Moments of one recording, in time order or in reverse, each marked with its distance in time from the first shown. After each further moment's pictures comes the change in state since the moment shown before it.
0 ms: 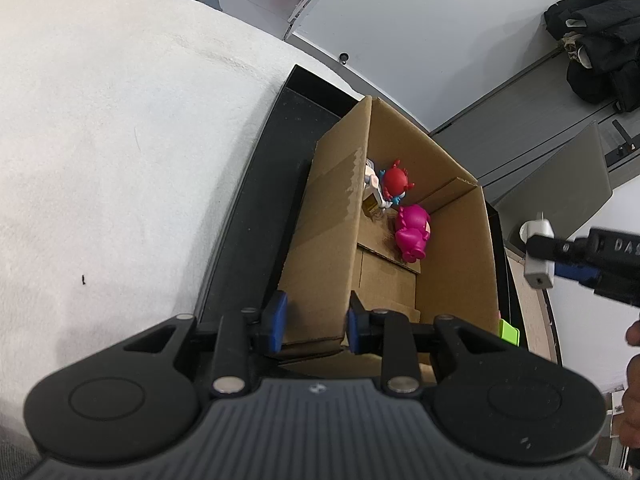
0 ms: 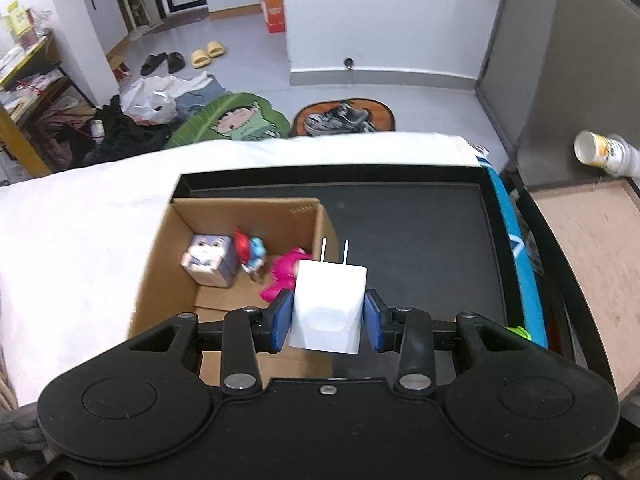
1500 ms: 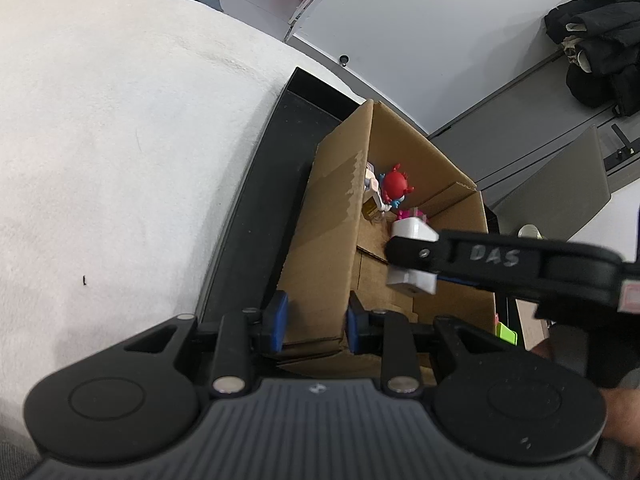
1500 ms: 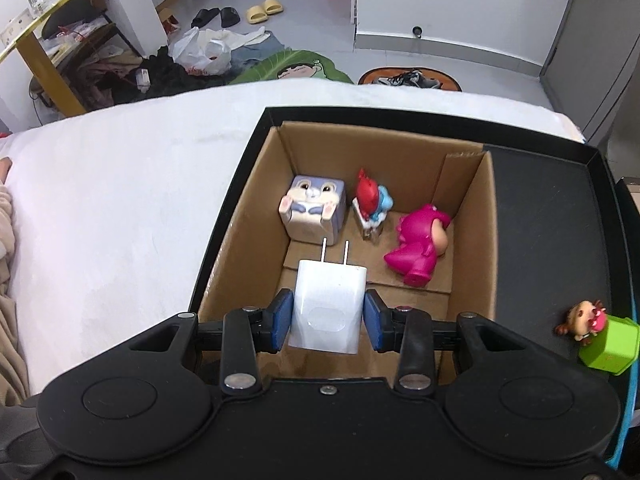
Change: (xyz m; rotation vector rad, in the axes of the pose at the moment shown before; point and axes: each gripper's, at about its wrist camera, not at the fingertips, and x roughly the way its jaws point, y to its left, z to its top) left arm -0.004 0.001 0.000 -0.005 -0.005 -0.004; right arm 0.055 0.076 -0.030 -0.088 0.104 0.093
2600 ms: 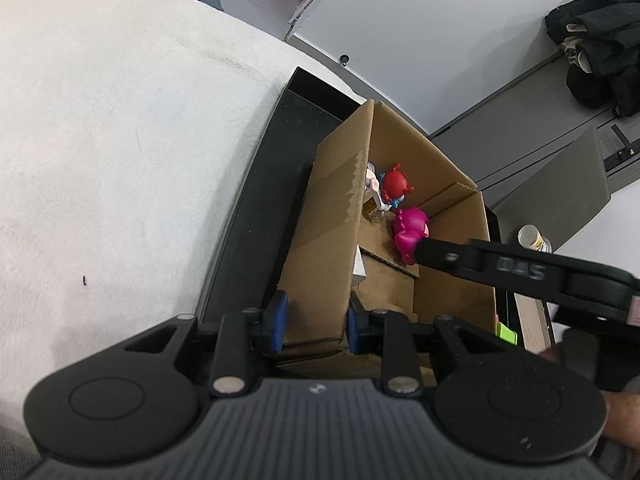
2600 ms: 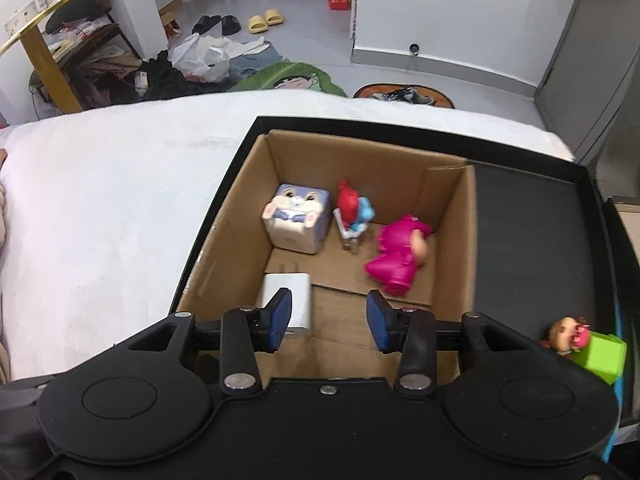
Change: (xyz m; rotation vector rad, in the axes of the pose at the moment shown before) left arm 0.002 -0.002 -0.001 0.001 -0.001 0.002; right arm -0.021 -0.012 -0.002 -0.034 -0.058 -0.035
